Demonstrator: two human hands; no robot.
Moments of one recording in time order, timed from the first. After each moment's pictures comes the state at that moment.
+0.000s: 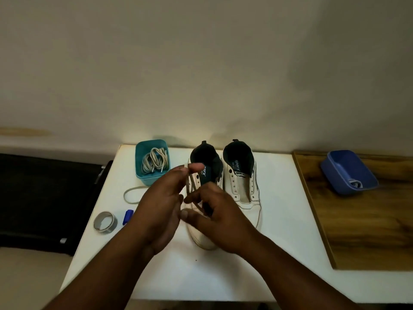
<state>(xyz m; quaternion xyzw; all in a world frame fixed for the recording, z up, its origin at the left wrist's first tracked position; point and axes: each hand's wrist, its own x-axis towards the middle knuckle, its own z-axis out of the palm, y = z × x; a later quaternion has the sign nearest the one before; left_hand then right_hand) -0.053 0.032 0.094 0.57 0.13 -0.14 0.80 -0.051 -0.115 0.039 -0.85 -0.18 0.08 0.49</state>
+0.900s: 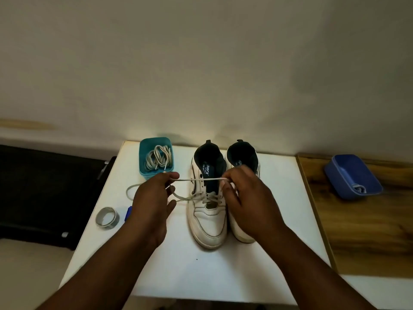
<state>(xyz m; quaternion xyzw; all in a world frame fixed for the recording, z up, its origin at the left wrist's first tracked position) -0.040 0.047 0.076 0.55 0.33 -0.06 0.76 -0.030 -0.154 0.042 -0.94 -0.14 -0.09 0.30</state>
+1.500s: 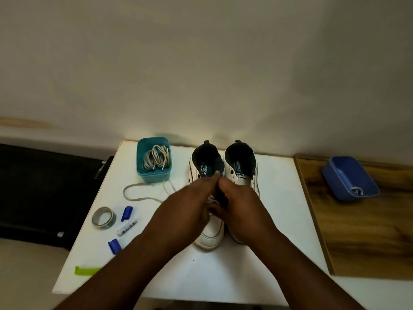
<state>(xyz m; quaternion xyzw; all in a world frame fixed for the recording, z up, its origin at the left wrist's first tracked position) -0.047 0.026 0.046 0.93 -0.16 -0.02 0.32 -0.036 -0.148 0.040 -0.93 -0.13 0.05 0.35</state>
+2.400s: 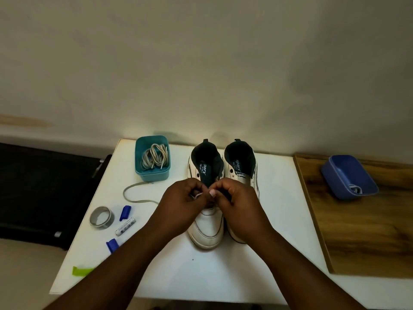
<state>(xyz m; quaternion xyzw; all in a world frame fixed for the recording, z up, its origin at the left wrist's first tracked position) -0.031 0.027 0.029 0.84 0.00 -0.08 0.53 -0.030 -0.146 0.024 -0.87 -0.09 0.02 0.48</state>
